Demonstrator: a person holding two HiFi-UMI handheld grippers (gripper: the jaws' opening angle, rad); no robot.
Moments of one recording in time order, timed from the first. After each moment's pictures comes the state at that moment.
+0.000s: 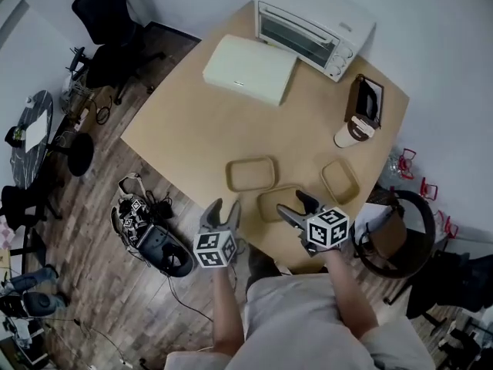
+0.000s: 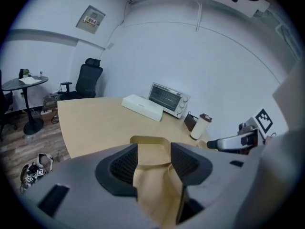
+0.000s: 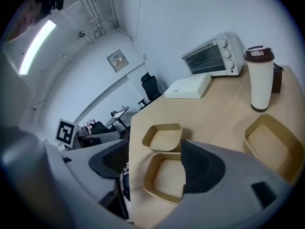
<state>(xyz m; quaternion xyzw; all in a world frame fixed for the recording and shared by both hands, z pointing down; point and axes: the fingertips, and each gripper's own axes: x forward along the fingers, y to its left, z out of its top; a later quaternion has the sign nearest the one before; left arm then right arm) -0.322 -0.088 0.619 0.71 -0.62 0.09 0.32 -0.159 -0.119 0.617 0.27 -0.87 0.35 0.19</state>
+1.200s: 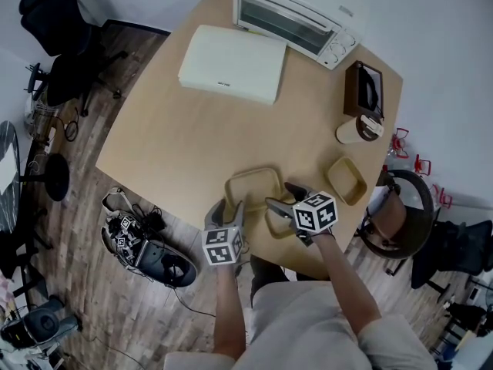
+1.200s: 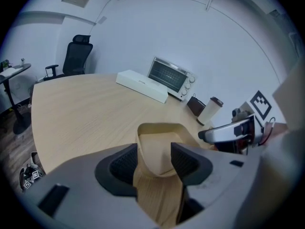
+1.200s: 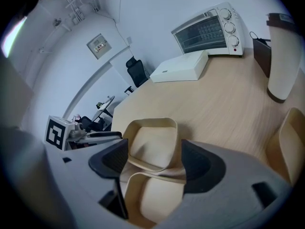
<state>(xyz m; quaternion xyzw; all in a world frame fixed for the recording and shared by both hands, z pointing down) -0.336 -0.159 0.714 0.72 -0.55 0.17 0.39 -0.216 -0.187 0.706 0.30 -0.82 0.40 0.28</state>
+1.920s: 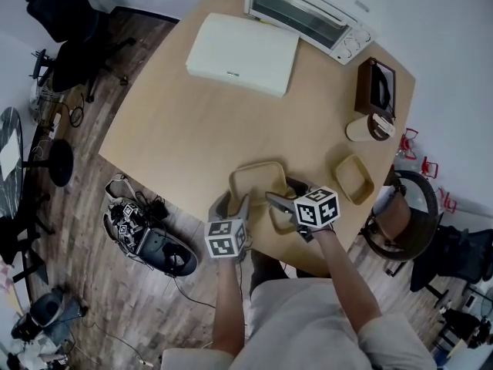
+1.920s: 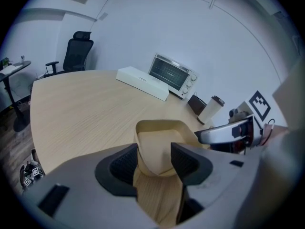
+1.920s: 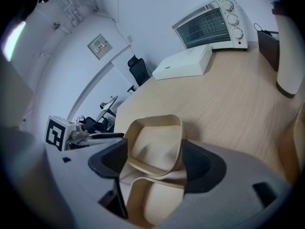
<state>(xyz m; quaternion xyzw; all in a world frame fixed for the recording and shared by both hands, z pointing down) -0.331 -0.164 0.721 0.71 -0.54 0.17 0.41 -0.229 -0.191 0.715 0.27 -0.82 0.42 0.28</state>
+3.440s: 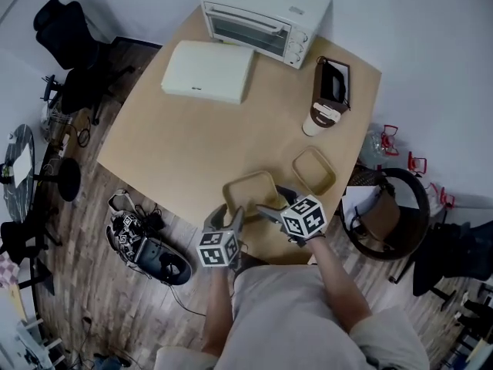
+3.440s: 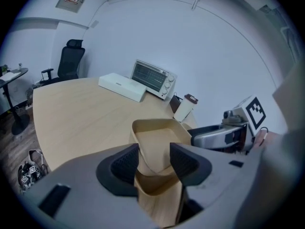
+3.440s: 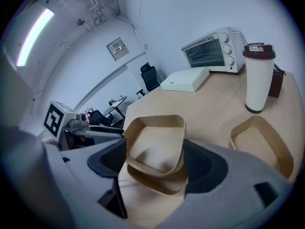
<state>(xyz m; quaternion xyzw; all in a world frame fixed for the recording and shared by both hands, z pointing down) -0.214 -0.100 0.649 0.74 -0.54 0.17 0.38 -0.124 -0.128 0.654 0.25 -0.87 0.34 0.26</state>
